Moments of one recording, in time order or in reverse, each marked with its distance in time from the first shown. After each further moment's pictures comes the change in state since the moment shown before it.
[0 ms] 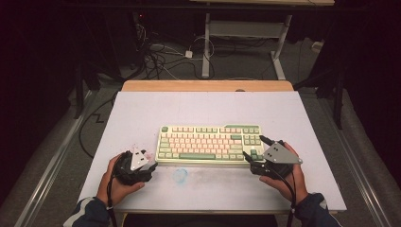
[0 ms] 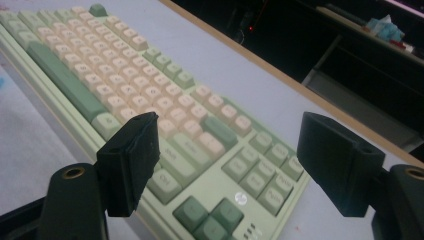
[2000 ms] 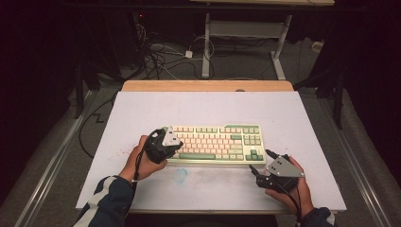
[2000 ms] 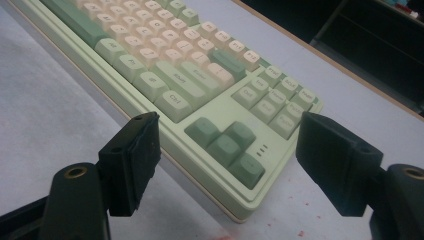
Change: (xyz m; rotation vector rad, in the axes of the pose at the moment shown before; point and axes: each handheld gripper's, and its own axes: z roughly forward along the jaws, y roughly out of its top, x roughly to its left) left arm -0.055 0.062 0.058 0.092 -0.239 0.057; right arm 0.011 -0.035 -0.012 0.095 -0.022 -0.003
